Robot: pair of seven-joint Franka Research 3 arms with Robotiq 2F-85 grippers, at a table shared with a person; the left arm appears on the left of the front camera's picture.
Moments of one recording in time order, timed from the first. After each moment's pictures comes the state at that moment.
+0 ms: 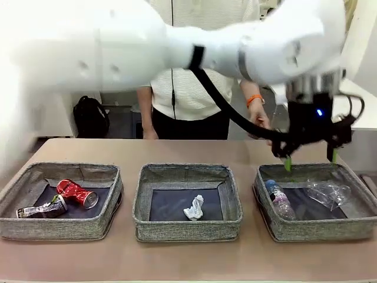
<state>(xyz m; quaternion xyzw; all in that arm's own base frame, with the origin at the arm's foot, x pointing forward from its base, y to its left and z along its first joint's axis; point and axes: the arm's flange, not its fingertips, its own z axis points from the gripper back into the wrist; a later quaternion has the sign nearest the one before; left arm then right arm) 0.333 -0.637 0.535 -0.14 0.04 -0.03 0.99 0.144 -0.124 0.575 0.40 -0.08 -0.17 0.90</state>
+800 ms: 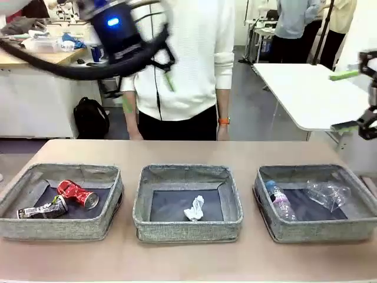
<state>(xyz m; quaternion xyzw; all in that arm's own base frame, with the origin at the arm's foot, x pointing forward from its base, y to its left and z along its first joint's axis) 0.356 -0.237 0.636 -0.23 0.06 0.15 0.96 0.278 0.017 0.567 0.60 0.05 -0.12 0.79</state>
